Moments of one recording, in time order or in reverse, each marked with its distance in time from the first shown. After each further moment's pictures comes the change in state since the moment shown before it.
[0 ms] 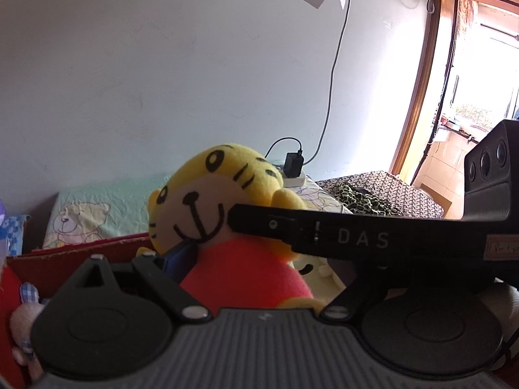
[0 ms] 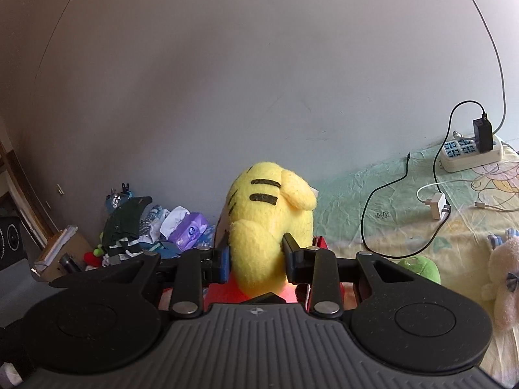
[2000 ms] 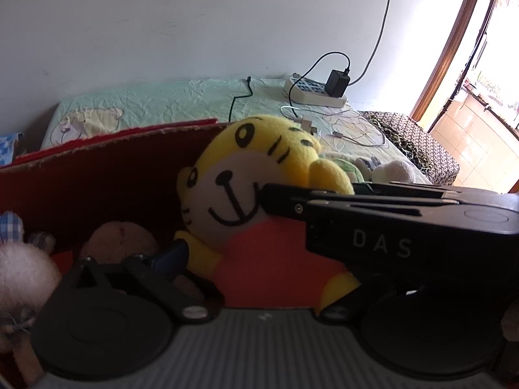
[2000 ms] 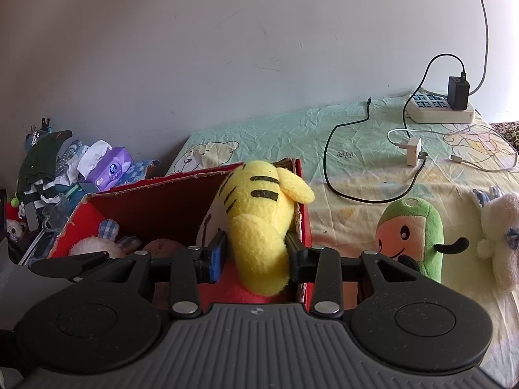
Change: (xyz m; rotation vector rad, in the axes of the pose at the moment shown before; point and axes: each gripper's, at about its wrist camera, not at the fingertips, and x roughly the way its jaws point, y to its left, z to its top) left arm 0.072 0.084 -0.050 -0.088 0.273 0.005; right arm 0.079 0.018 -0.051 -0.028 0.190 -0.280
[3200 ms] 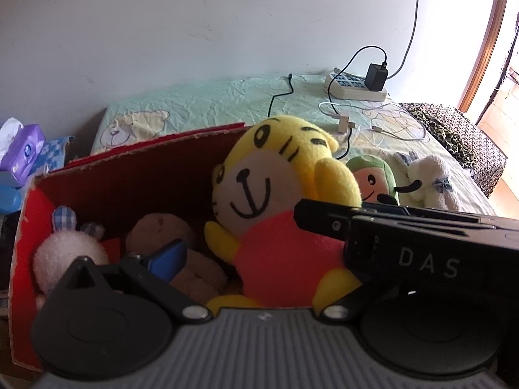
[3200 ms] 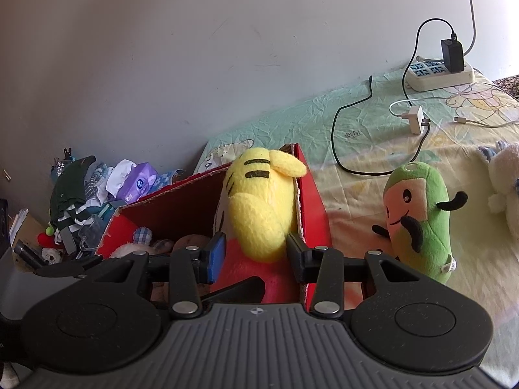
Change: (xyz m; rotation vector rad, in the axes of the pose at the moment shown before) left arm -0.021 -0.027 0.001 0.012 0.027 0.221; right arm -0.025 -0.015 -0.010 0.137 0.004 0.106
